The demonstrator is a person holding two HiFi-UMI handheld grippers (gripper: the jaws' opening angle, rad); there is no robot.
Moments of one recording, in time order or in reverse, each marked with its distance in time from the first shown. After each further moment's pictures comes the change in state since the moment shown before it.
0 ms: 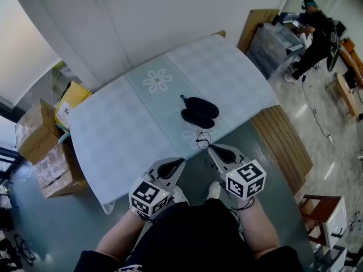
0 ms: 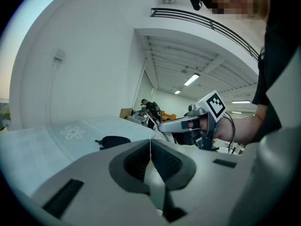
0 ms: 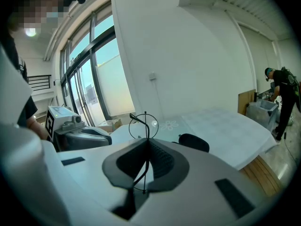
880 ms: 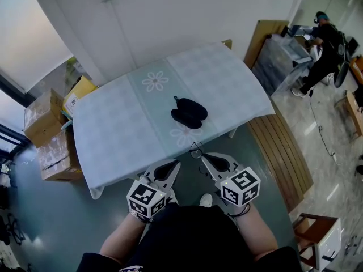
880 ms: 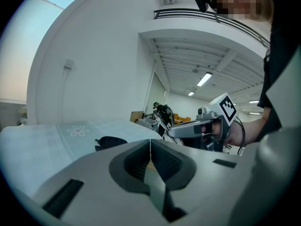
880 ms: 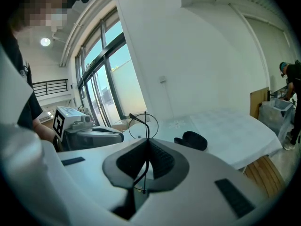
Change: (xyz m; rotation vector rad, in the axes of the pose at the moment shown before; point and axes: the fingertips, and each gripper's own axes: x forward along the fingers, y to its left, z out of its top) left arm 0.038 -0.076 0.001 -0.032 -0.044 0.195; right arm -0.082 -0.019 -0.021 -0.039 -0.014 0.182
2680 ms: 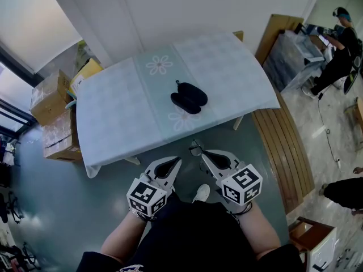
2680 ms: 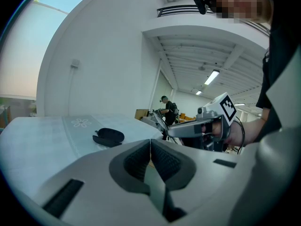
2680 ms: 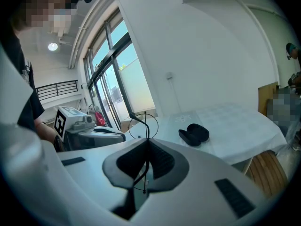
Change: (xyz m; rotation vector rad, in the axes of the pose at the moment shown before) left arm 0.001 -0.051 -0.030 -0.041 0.009 0.098; right arm -0.038 0.002 -0.033 -0.015 0.037 0.119
